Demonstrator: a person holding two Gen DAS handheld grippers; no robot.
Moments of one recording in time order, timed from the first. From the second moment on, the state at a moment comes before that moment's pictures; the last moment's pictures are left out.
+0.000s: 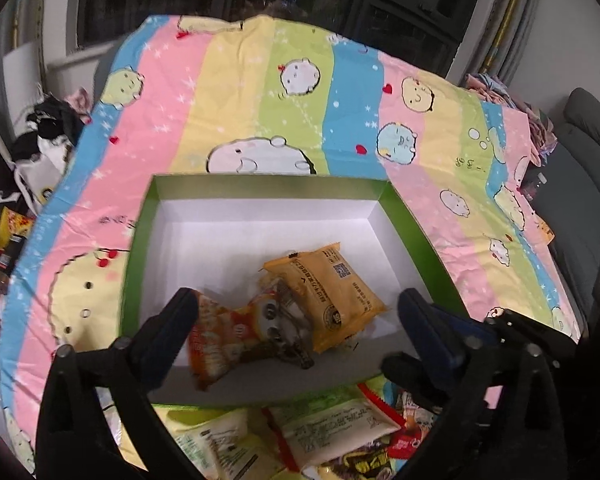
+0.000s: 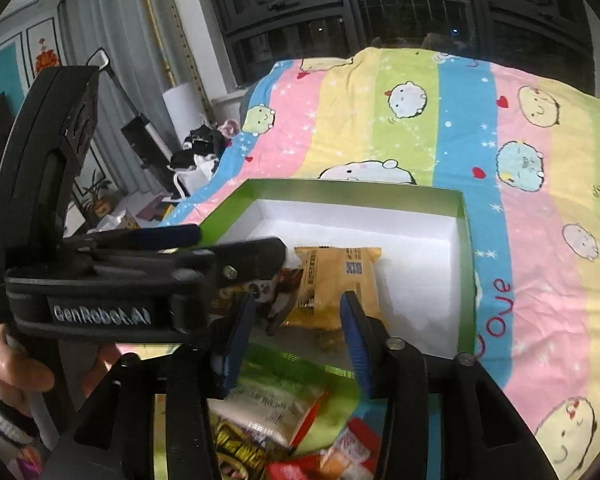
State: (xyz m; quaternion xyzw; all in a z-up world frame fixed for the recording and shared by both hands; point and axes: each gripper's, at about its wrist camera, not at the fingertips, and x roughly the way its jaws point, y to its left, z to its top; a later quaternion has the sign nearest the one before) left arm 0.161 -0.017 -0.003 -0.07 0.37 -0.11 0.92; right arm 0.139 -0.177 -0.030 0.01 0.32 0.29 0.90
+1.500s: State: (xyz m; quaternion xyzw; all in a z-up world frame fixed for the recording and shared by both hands) left arm 0.035 0.065 -0.070 -0.11 0.41 -0.12 0.90; right arm 0.027 -0.124 -0.091 -0.01 0.39 0.38 0.84
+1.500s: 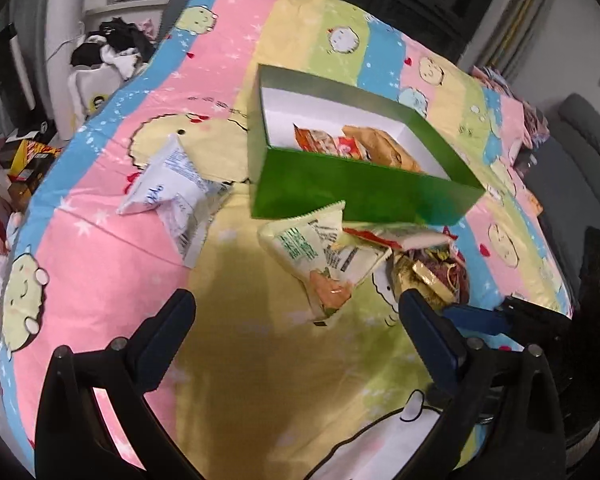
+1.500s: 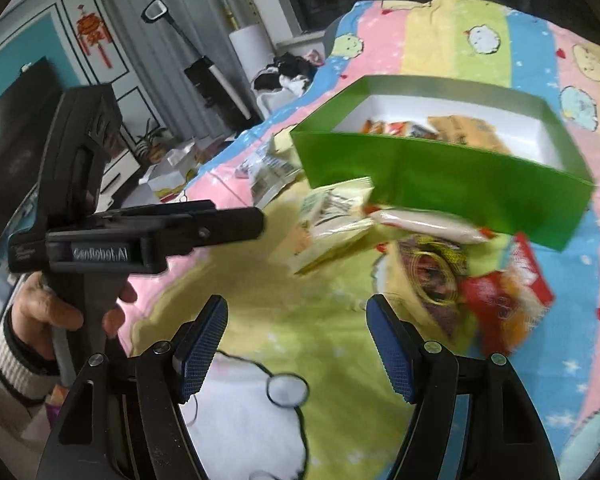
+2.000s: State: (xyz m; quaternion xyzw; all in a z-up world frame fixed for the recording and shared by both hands) left arm 0.071 0.063 -0.096 -0.14 0.43 -0.17 0.87; right arm 0.058 -0.085 -0.108 -0.05 0.38 0.35 0.85
